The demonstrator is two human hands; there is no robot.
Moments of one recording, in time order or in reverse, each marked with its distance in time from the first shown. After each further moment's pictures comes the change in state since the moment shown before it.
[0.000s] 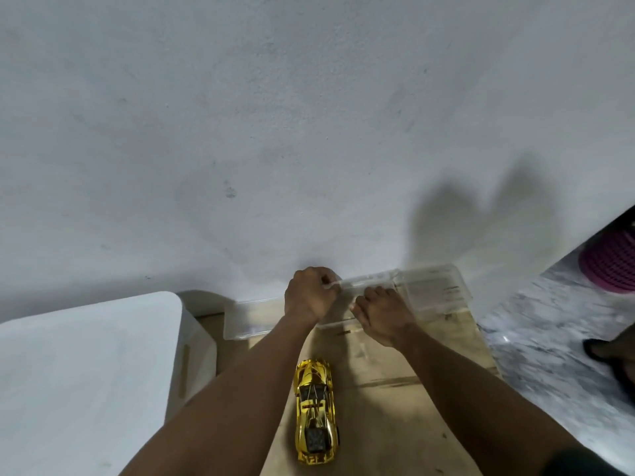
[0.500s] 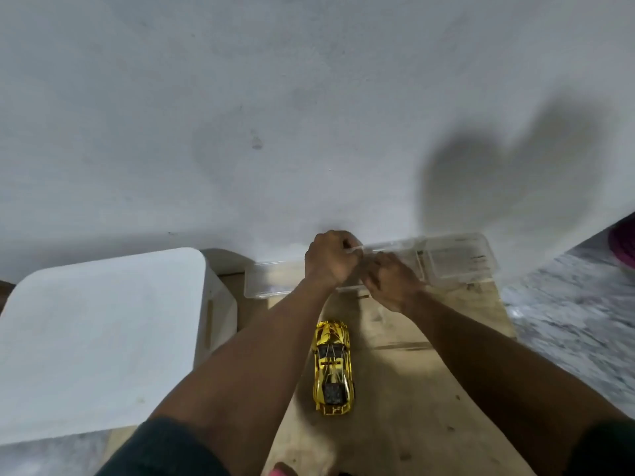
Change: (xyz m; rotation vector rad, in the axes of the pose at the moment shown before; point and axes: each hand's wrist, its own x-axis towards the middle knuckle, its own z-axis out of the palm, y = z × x) left_hand -0.007 0.006 -0.007 0.007 0.000 0.001; right_hand 0.011 -0.018 0.005 0.047 -0.072 0.002
